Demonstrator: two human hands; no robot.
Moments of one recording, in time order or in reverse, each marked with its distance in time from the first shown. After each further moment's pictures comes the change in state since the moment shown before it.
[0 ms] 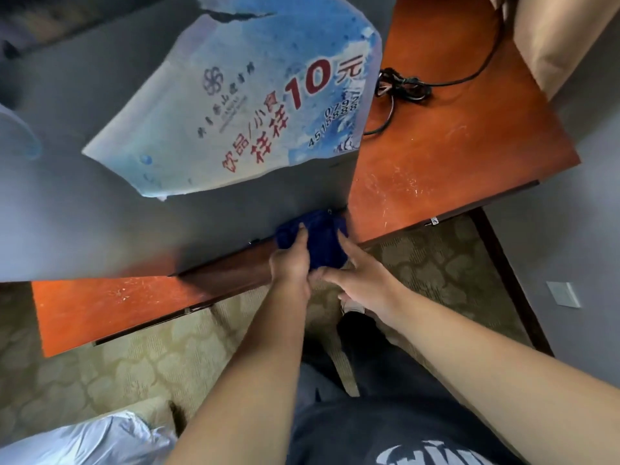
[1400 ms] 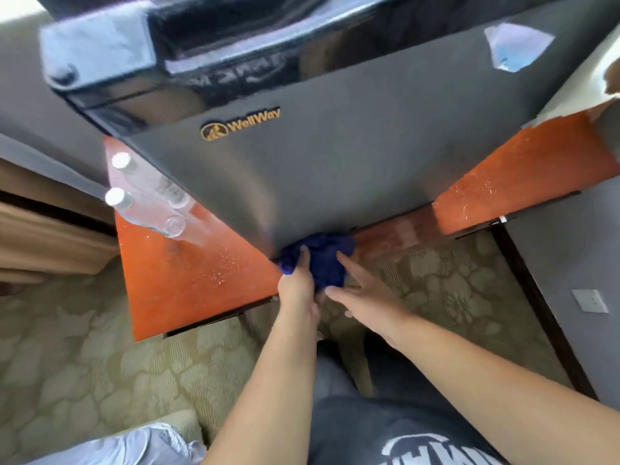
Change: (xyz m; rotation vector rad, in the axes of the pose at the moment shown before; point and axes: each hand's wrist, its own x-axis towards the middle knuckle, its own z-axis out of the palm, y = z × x) left_hand 0.032 0.035 -0.204 -0.226 -0.041 -0.066; right_hand -0.024 -0.030 0.213 -0.130 0.103 0.030
